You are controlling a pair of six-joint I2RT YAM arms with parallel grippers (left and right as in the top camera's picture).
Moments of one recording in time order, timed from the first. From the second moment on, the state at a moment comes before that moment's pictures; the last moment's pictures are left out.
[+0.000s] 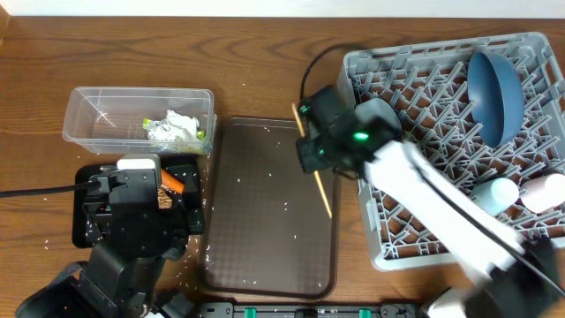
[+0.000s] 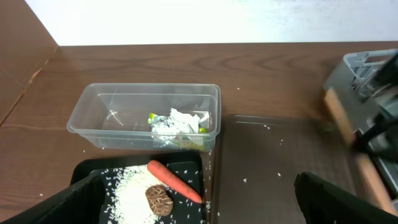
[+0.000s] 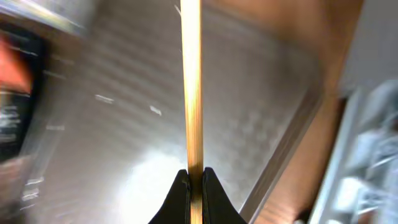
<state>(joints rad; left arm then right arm) -0.71 0.72 1.26 -1.20 -0.63 -0.41 0.64 1.62 1.39 -0.83 -0.05 0.30</state>
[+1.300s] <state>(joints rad) -0.71 0.72 1.26 -1.20 -0.64 -0.41 0.11 1.59 1.41 -0.96 0.03 -0.12</state>
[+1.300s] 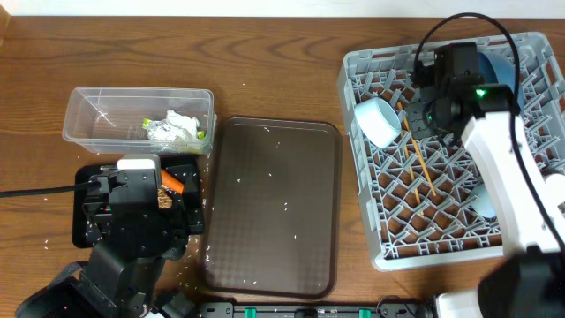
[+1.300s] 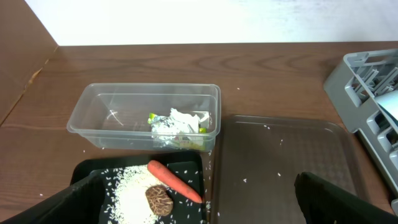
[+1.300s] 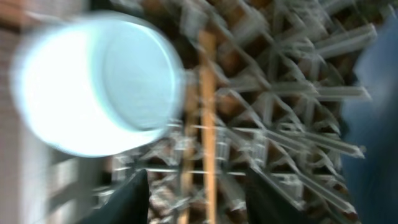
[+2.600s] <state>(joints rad) -0.71 0.72 1.26 -1.20 -0.64 -0.41 0.30 0.55 0.99 -0.80 -0.06 -0.20</state>
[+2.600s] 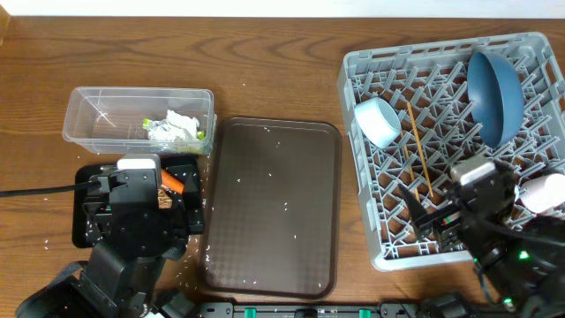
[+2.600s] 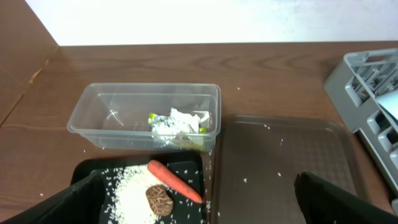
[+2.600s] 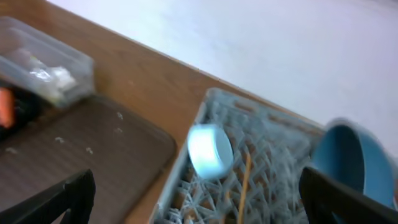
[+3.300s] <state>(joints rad) -0.71 0.72 1.26 -1.20 -0.64 -0.41 0.14 0.02 0.20 -0.30 -0.08 -0.06</state>
